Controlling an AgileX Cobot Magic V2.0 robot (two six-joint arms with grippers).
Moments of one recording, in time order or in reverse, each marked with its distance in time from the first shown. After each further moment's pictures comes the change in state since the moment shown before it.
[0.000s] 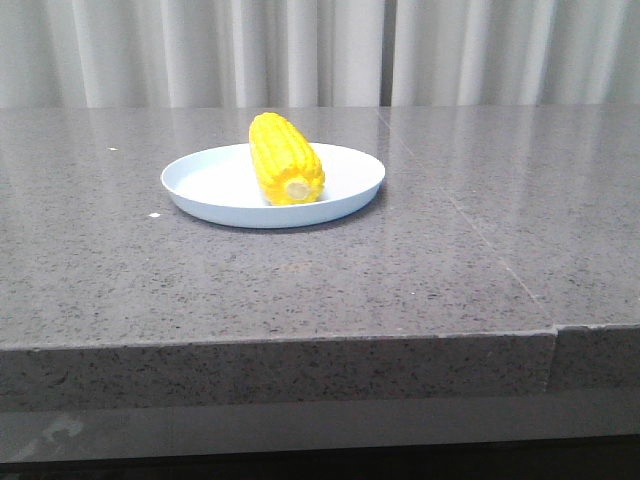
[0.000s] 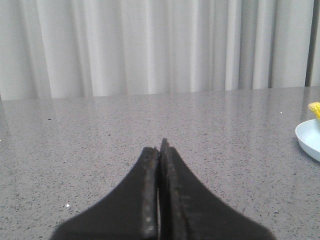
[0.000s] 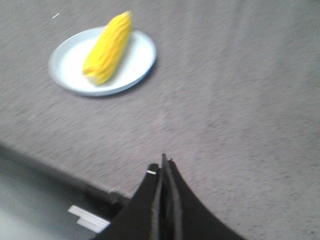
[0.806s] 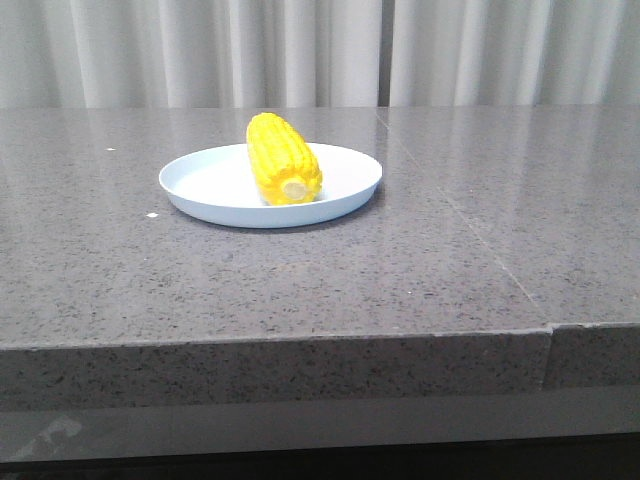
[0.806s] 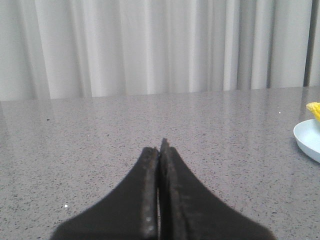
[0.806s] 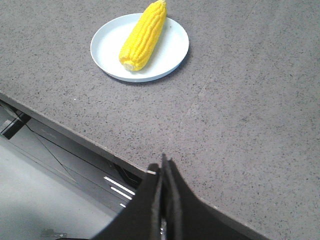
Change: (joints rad) left arm 0.000 0.000 0.000 0.000 0.000 0.000; right arm 0.175 0.171 -0.270 0.041 0.255 0.000
